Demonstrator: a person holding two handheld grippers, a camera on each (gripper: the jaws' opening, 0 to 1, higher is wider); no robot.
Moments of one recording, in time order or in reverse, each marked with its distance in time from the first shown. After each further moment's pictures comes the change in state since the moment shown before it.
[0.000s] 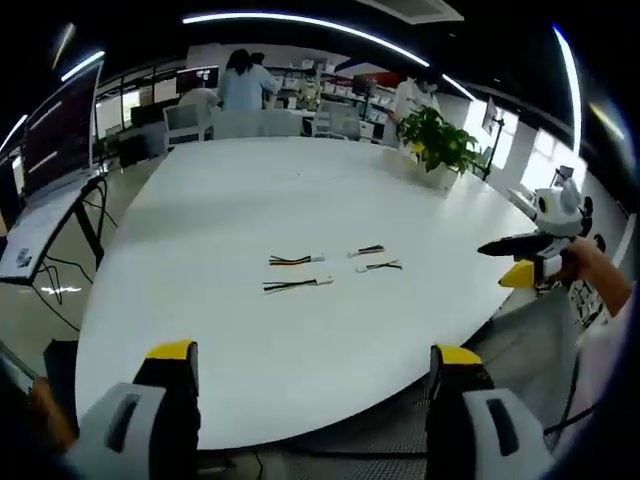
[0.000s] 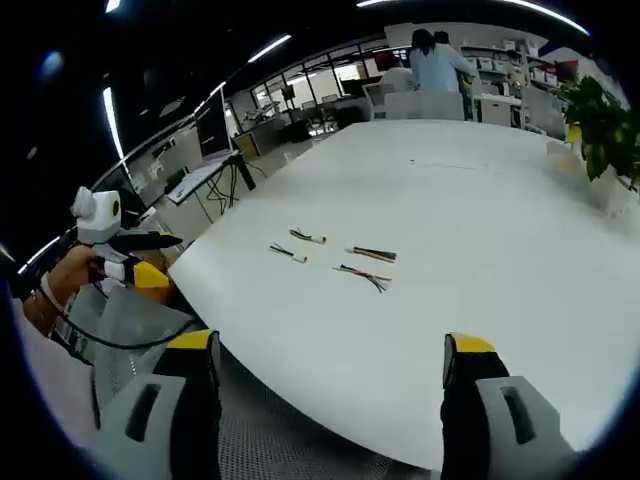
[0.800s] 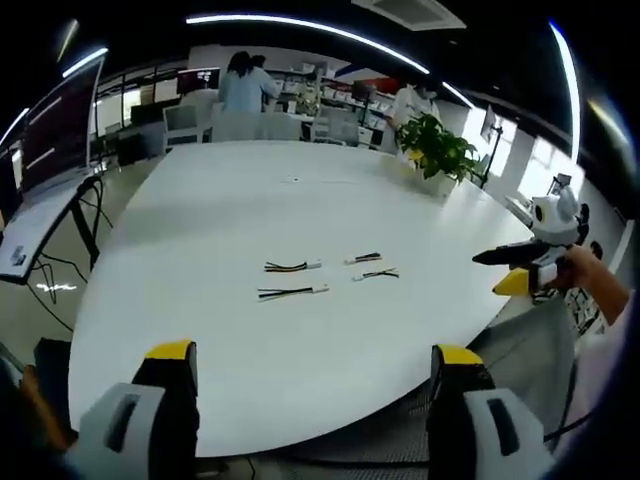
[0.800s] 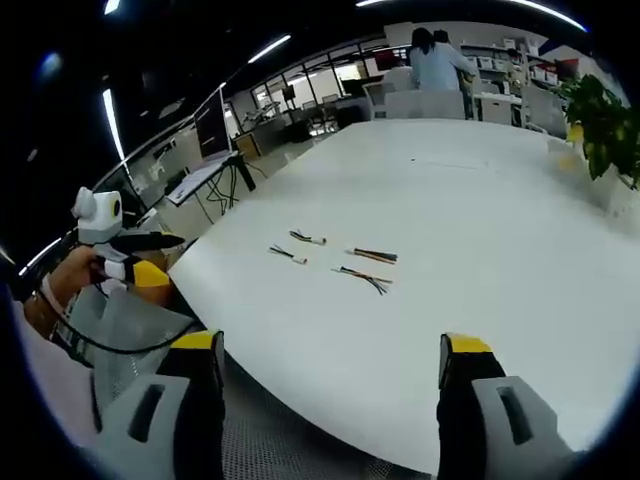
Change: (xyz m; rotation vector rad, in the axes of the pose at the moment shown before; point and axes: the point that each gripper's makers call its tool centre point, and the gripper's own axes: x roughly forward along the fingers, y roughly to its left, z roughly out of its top) left arm 0.005 -0.001 0.007 -0.009 -0.015 -0.018; right arm 0.005 0.001 0.003 0.007 0.000 0.007
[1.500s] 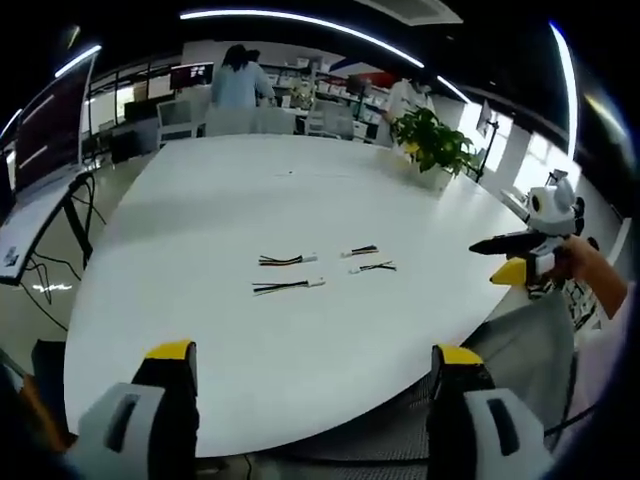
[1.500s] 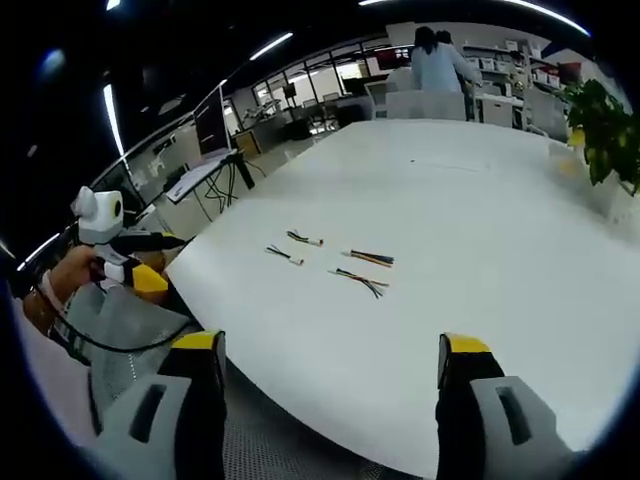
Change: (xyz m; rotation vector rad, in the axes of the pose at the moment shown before) left arm 0.006 -0.003 -0.006 0.004 0.029 -0.026; right arm 0.001 -0.005 0.004 -0.018 0.010 -0.010
